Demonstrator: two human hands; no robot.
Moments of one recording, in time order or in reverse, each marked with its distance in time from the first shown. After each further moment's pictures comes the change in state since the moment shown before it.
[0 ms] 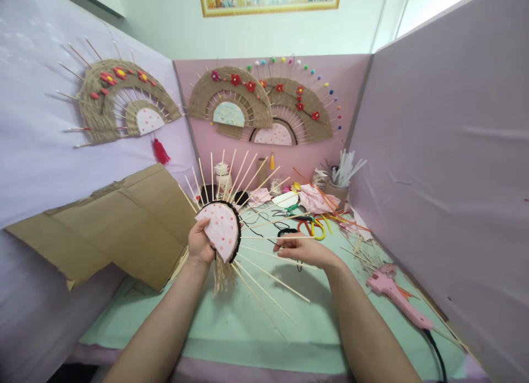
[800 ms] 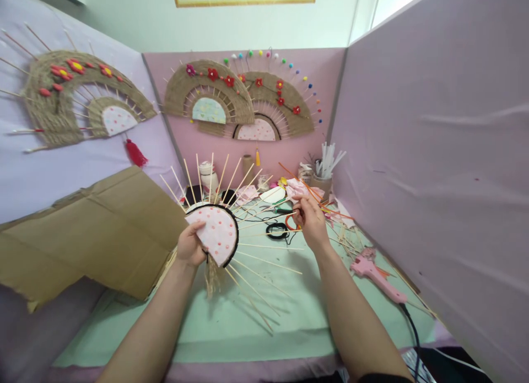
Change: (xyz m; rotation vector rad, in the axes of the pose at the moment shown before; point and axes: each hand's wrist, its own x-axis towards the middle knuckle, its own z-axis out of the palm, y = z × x) left_hand -0.002 -0.008 0.006 0.190 -0.005 -0.048; right_hand 0.008 0.007 -0.025 0.727 0.840 -0.368
